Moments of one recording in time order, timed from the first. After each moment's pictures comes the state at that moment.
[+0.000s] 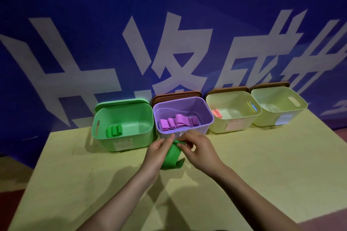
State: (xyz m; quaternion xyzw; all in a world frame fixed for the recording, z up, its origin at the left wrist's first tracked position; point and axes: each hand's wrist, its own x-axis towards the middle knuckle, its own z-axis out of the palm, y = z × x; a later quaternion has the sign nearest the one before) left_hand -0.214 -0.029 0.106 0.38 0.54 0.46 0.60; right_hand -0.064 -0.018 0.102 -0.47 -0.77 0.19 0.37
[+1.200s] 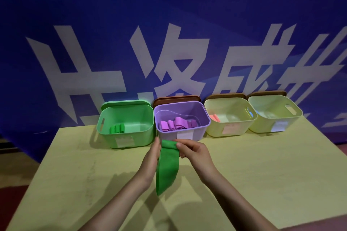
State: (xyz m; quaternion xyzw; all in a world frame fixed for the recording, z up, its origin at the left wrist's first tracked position) left_hand -0.209 -0.077 0.122 0.39 0.50 0.44 0.63; right_hand -0.068 -0.070 0.129 -0.48 -0.50 0.55 0.47
